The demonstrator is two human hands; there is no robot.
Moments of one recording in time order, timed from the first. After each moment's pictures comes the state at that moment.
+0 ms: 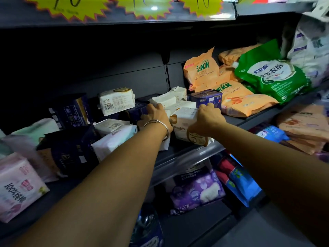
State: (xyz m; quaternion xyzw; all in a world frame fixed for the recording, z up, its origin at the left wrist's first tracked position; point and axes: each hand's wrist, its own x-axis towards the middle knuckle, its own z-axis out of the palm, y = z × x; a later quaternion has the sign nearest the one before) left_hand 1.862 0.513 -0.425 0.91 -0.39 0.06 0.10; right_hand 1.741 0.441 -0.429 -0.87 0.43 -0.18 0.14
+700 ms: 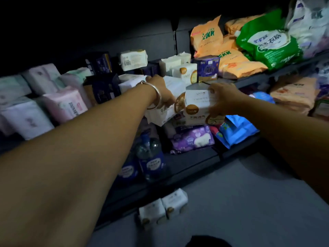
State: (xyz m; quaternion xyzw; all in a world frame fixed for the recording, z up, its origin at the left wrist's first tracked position) left_hand 1.753 0.671 -0.408 0.91 -0.40 -0.01 0.10; right_hand 1.599 0.552 -0.450 -0.93 0.34 -0.13 0.10
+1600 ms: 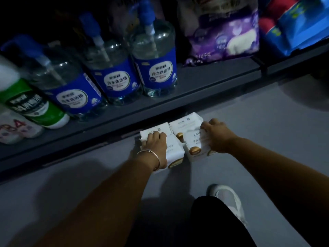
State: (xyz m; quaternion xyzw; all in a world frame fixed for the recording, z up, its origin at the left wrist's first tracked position) left_hand 1.752 0.798 -0.856 0.87 -0.42 -0.22 -0.10; right_hand 1.637 0.628 -0.852 -0.92 0.29 0.17 0.22
